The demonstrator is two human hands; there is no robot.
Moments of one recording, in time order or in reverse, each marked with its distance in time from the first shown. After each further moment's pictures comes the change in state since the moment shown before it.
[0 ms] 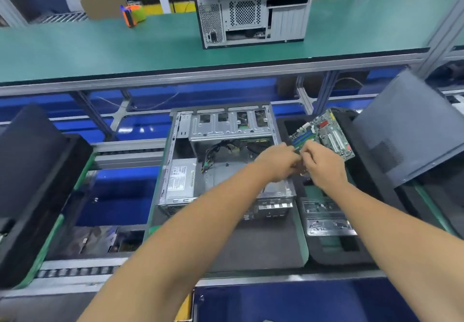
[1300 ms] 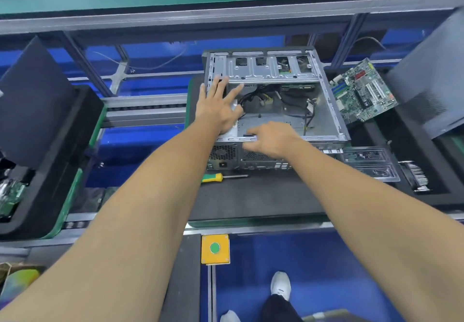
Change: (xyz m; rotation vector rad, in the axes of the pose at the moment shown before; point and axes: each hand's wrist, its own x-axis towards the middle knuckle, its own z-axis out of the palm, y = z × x) left_hand -0.172 -0.190 0.064 0.151 0.151 -0.557; right_hand -0.044 -0.200 0.127 -0.307 -0.561 -0.227
